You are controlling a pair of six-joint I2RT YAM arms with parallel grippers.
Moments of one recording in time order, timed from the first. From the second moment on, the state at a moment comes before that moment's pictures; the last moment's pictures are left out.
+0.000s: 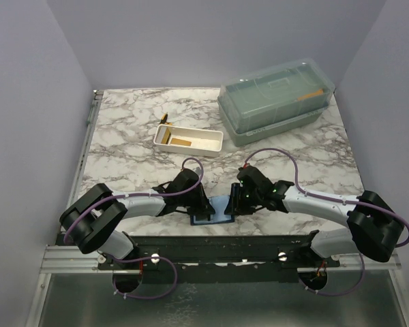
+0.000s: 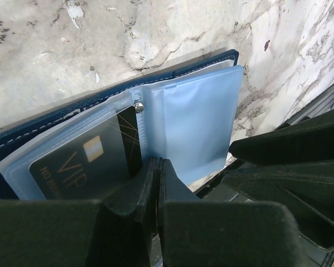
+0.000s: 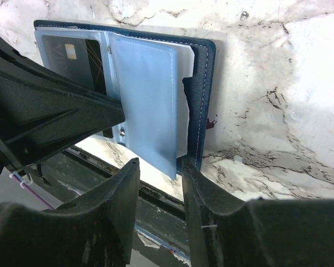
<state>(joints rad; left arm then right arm) -0.81 1.47 0.51 0.14 0.30 -1.02 0.86 1.33 0.64 -0.28 -0.14 0.88</state>
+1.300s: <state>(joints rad) -0.81 1.46 0.50 0.15 0.30 -1.02 0.86 1.35 0.64 -0.25 -0.18 0.87</state>
